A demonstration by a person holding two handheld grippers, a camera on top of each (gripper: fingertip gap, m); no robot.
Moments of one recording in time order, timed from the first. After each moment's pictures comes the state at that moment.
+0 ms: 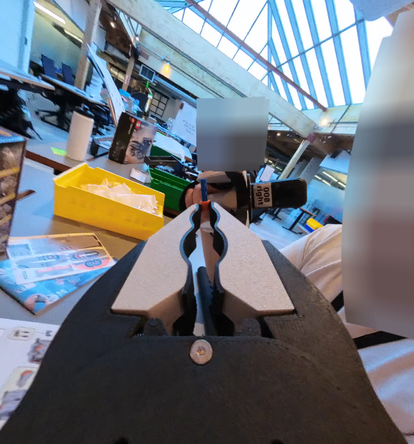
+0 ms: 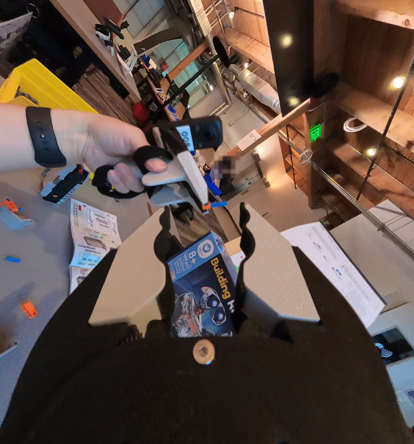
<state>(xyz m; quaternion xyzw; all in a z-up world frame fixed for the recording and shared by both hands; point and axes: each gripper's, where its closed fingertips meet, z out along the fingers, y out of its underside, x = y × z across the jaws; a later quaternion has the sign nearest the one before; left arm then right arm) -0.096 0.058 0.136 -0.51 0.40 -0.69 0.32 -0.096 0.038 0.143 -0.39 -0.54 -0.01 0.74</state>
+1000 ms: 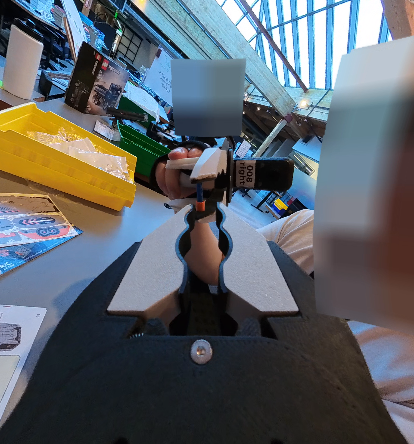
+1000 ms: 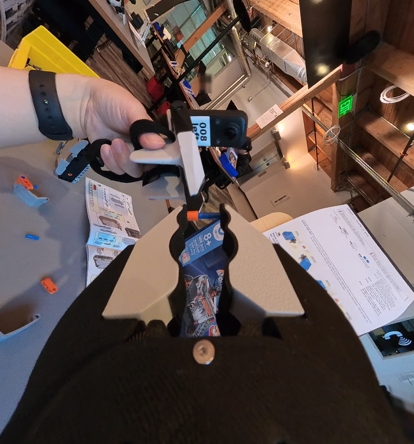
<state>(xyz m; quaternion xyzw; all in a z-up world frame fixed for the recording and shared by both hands) -0.082 0.037 0.113 -0.53 0.42 -0.71 0.20 -0.098 0.055 0.116 -0.44 -0.56 -0.01 0.70</state>
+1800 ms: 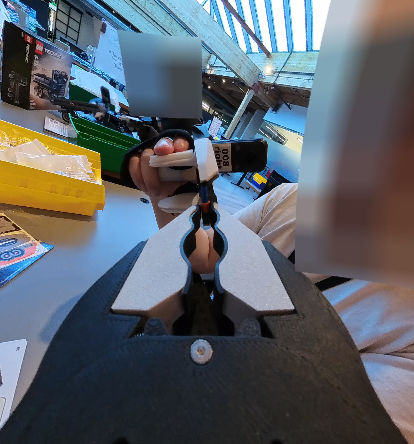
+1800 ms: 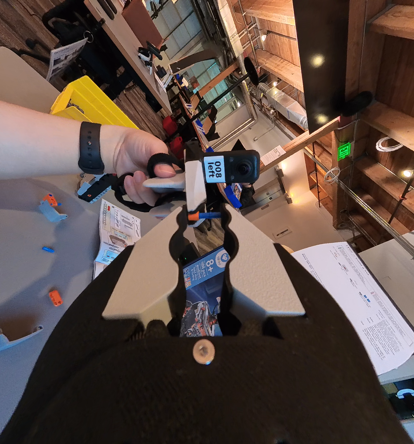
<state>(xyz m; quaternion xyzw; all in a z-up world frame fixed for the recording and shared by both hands) -0.082 0.006 0.118 -0.46 0.49 -0.72 0.18 -0.108 0.023 0.127 -0.37 -0.59 0.02 0.72</state>
